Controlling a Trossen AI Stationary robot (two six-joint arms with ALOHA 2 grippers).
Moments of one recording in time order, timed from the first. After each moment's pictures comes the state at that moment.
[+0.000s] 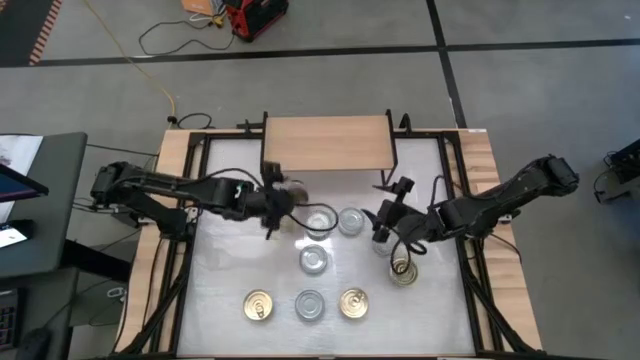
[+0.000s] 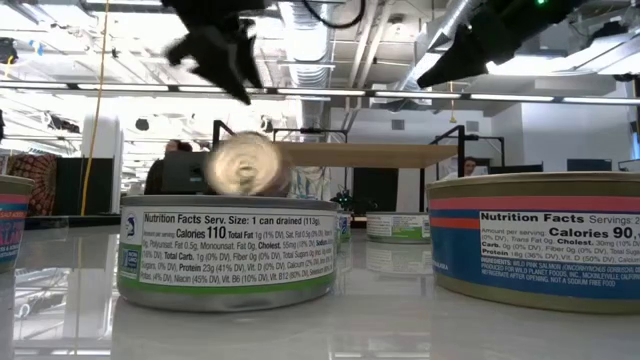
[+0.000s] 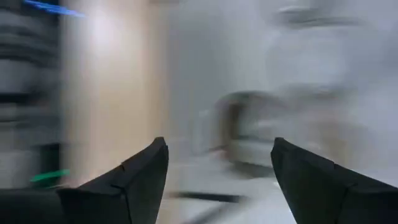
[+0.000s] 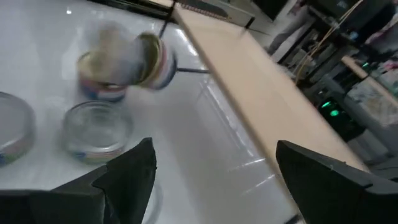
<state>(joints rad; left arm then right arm) -0.08 1.39 1.20 -0.63 -0.77 0.42 0.32 1.17 0.76 -0.16 0.94 -0.04</state>
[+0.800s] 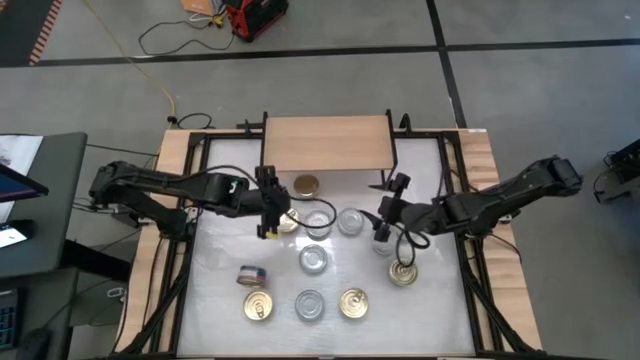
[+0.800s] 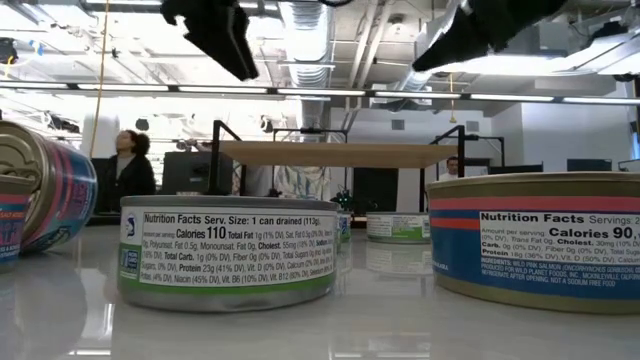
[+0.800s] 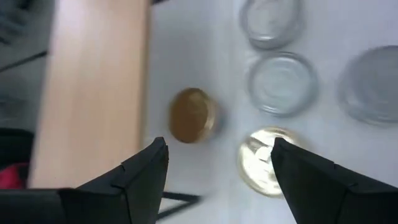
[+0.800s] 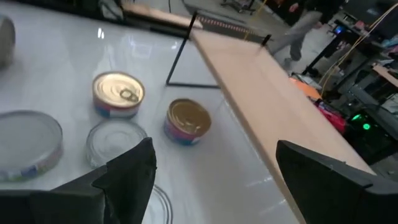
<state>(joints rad) -0.12 1.38 1.30 -0.89 -0.48 0.09 0.27 1.16 0.76 -0.12 0.77 -0.06</state>
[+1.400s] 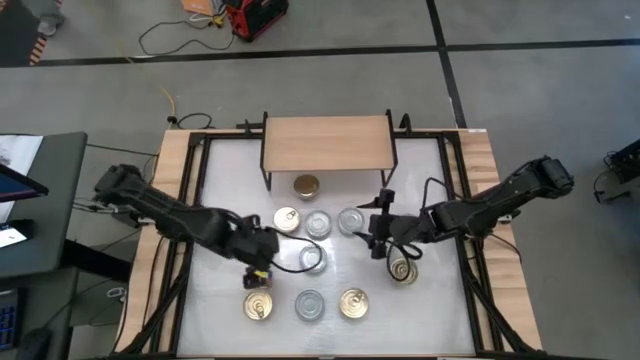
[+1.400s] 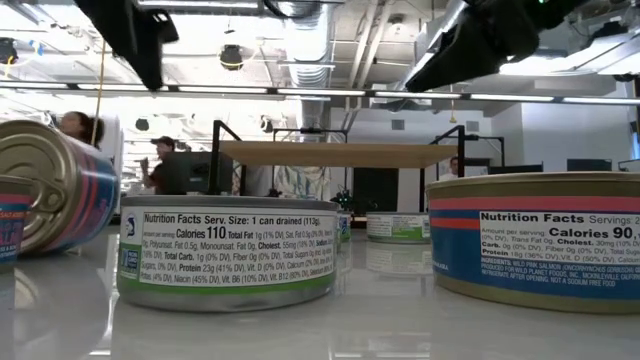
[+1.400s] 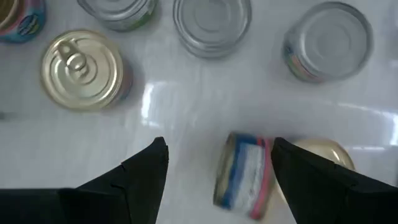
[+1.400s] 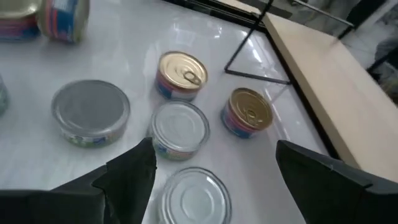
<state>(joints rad) -0.43 1.46 1.25 -0.97 -0.19 -0.56 0.30 1.26 0.76 -0.08 0.60 -0.06</state>
